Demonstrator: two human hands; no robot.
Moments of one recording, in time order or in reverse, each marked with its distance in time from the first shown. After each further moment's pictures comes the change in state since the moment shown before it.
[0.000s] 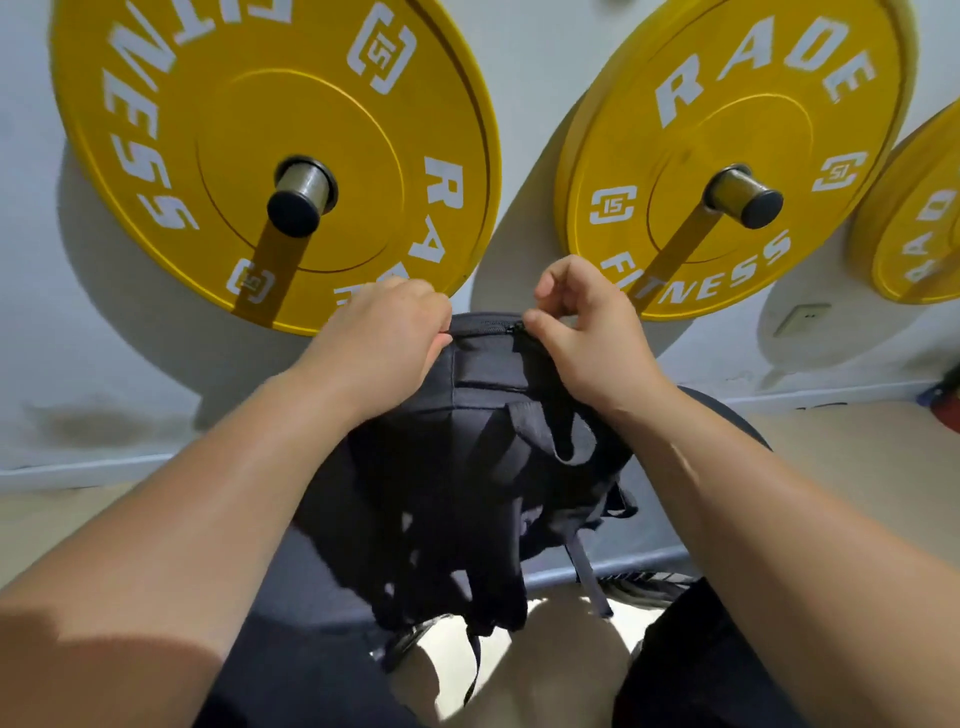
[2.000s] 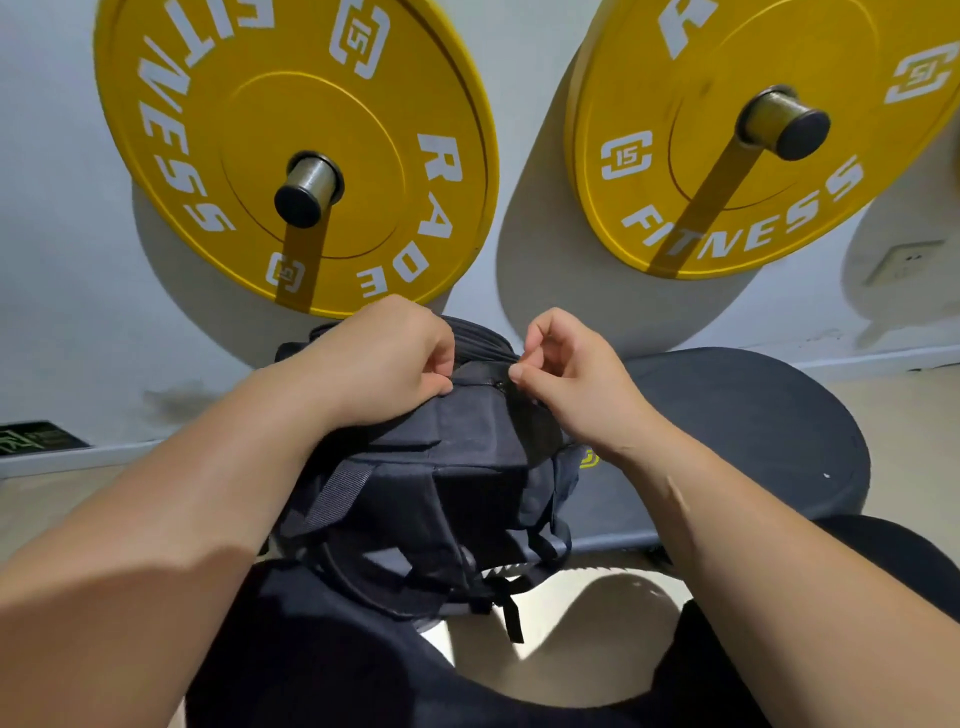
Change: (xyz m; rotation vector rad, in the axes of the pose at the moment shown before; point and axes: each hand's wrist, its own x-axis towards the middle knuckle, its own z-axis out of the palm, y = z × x) left_hand -0.007 0.050 -0.028 0.002 -0.404 -0.122; right_hand -0.052 0.057 0.006 0.443 -0.261 0.172
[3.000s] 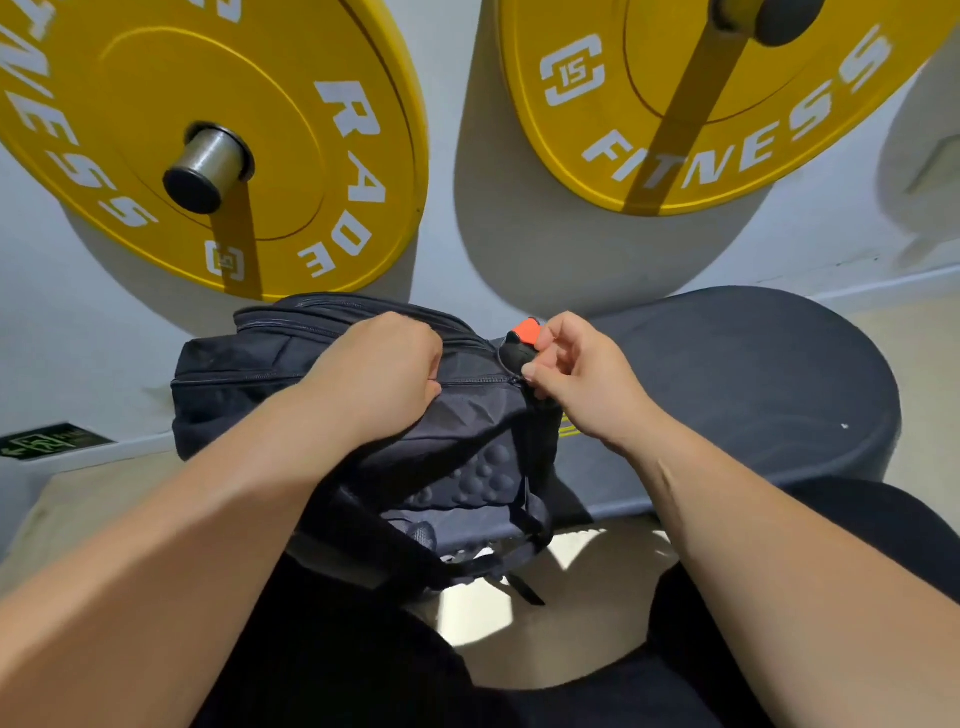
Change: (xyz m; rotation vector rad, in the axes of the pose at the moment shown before) left_hand 0.053 0.051 0.055 0.229 -0.163 -0.163; right_hand -0.002 0.089 -0.054 0.036 0.063 0.184
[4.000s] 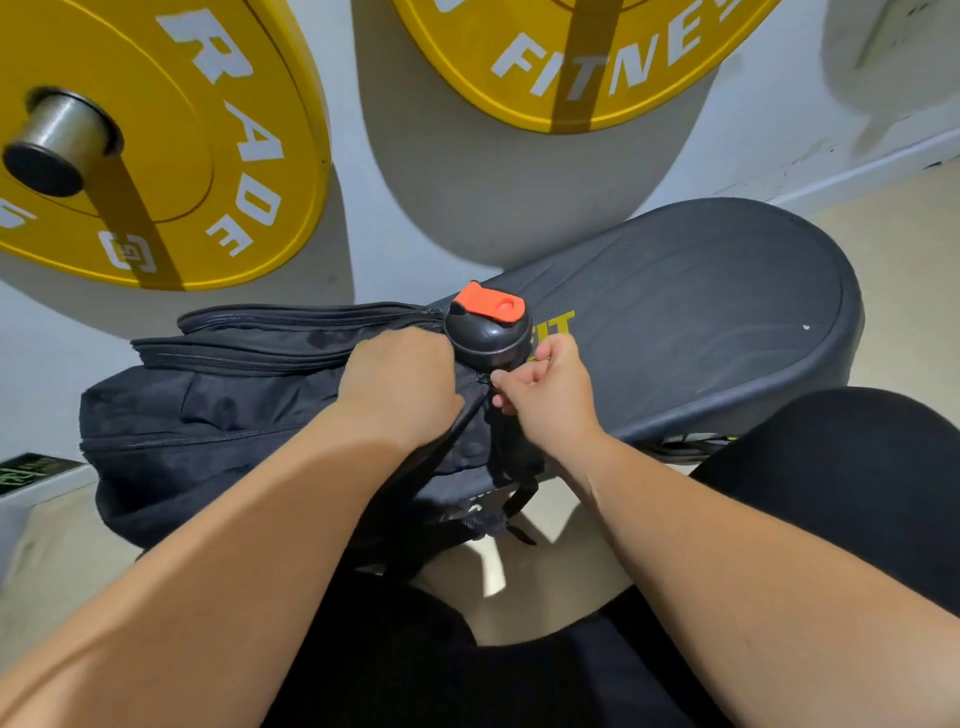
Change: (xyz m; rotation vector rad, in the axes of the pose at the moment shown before) left_hand 0.016 0.069 0.062 0.164 -0.092 -0.014; right_hand -0.045 0.072 0.037 0.232 0.354 0.333
